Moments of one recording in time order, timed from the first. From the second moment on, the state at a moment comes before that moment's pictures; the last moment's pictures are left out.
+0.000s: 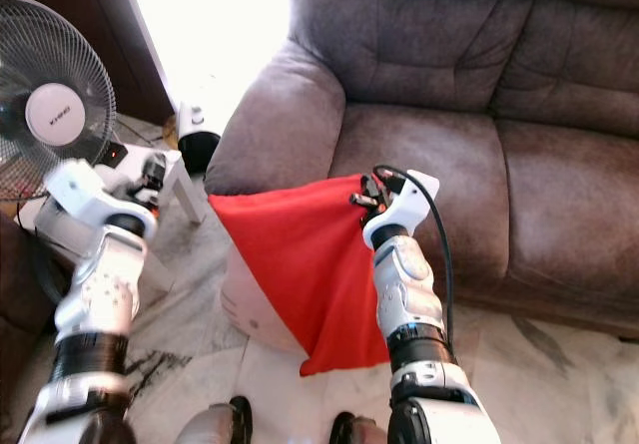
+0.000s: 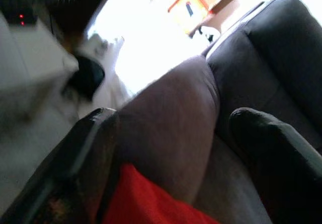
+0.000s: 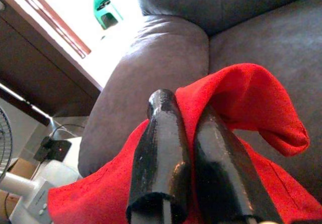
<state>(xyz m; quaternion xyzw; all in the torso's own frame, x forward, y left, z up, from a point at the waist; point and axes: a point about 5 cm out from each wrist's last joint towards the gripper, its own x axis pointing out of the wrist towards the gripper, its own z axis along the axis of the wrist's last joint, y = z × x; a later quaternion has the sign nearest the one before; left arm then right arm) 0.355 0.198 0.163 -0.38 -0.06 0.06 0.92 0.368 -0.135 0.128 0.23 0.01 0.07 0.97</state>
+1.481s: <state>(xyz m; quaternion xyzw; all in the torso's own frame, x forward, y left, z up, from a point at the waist) 0.366 0.186 0.117 -0.39 0.14 0.08 0.91 0.360 -0.116 0.185 0.22 0.01 0.25 0.94</state>
